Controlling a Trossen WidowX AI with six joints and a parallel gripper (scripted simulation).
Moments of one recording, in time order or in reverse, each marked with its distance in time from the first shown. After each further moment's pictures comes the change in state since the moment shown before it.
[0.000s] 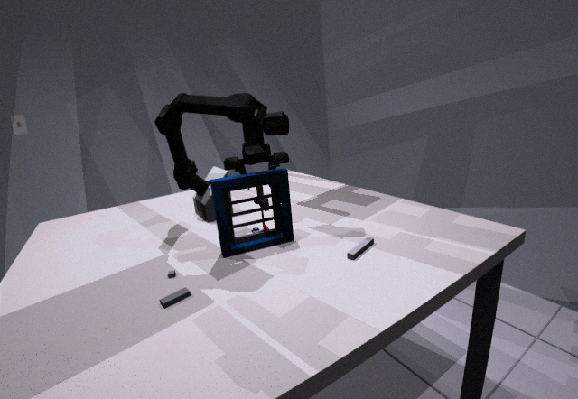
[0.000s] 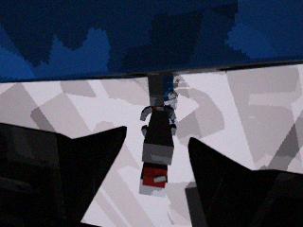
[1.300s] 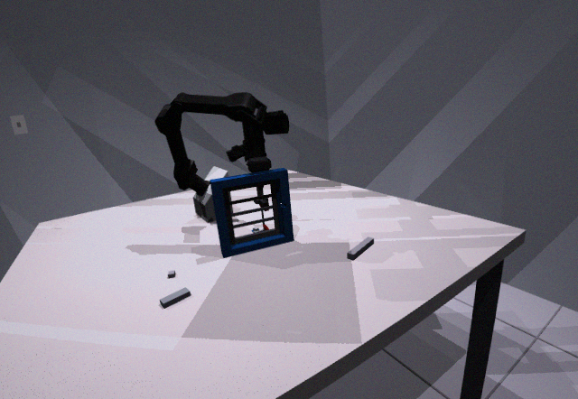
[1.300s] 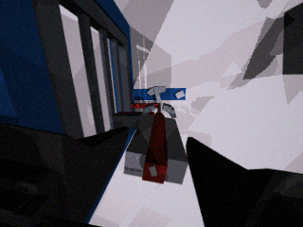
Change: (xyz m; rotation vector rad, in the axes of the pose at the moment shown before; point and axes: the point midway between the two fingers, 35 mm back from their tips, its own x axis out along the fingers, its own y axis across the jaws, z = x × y) arm -0.001 0.001 -0.001 1.517 0.000 0.004
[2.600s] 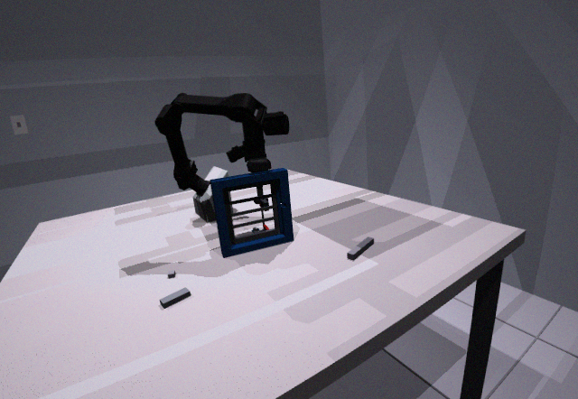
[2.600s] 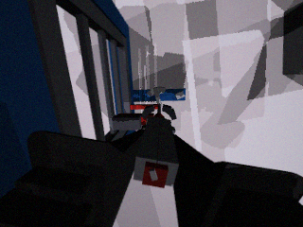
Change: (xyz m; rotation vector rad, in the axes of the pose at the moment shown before) arm 0.001 0.001 0.001 0.009 -0.002 -0.002
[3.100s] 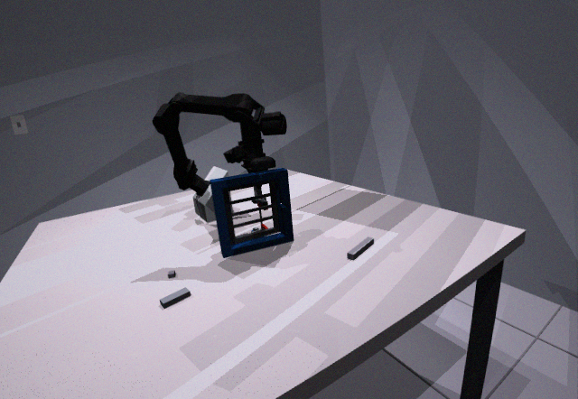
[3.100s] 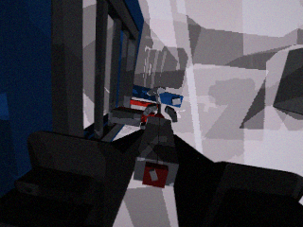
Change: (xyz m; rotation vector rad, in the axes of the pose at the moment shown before) arm 0.000 -0.008 0.006 -0.258 0.001 -0.001
